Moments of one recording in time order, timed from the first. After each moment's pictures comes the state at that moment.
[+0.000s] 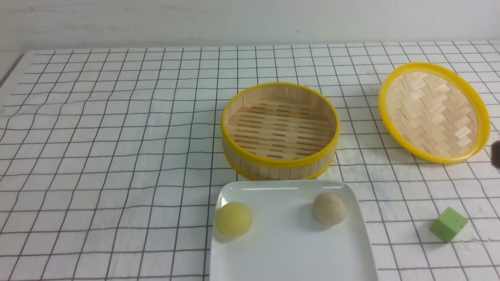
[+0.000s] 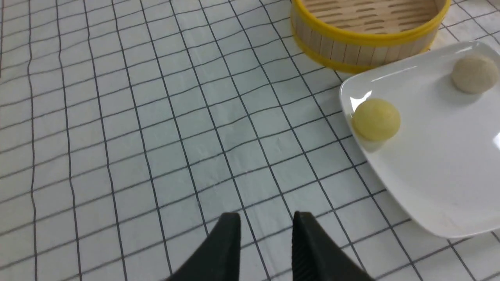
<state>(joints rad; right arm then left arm) 0.23 0.63 -0.80 0.65 0.70 -0.79 -0.43 0.41 -0.83 0.12 1.06 -0.01</state>
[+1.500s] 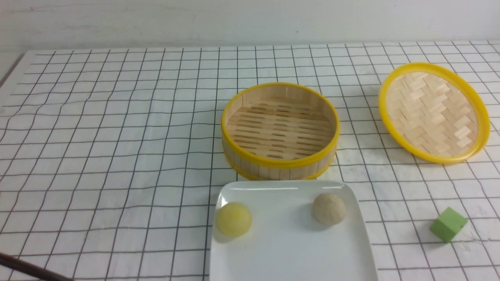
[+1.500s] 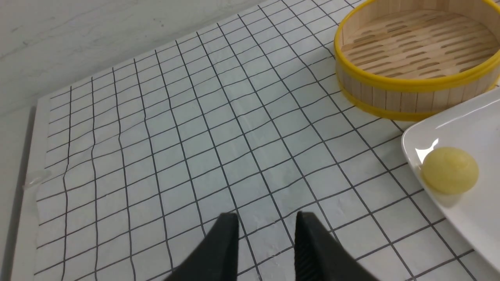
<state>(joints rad) 0.23 0.16 -0.54 0.18 0.84 -0.25 -0.43 0.41 -0.71 0.27 0.81 0.03</state>
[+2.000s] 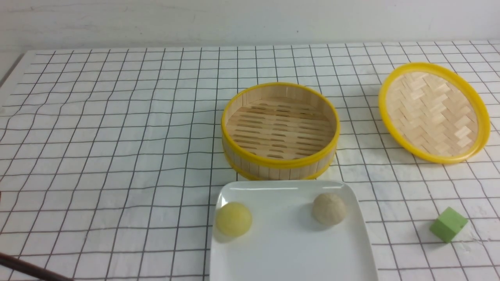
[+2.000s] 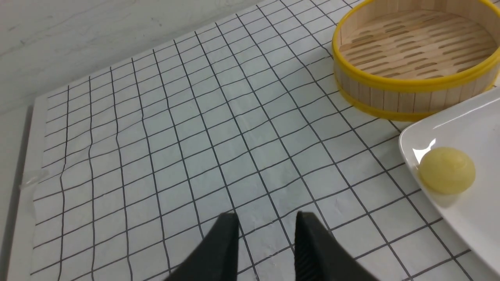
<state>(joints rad) 0.23 0.14 -0.41 0.11 0.65 -0.23 -0.43 0.41 -0.71 0.27 0.81 0.03</state>
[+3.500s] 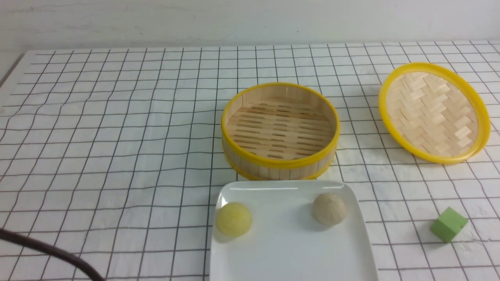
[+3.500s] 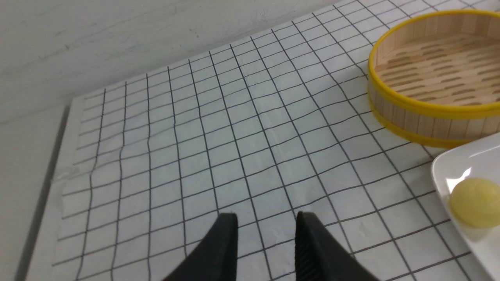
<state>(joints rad) 0.23 0.14 -0.41 0.08 0.66 -0.23 -0.43 0.41 -0.70 0.37 0.77 -0.11</state>
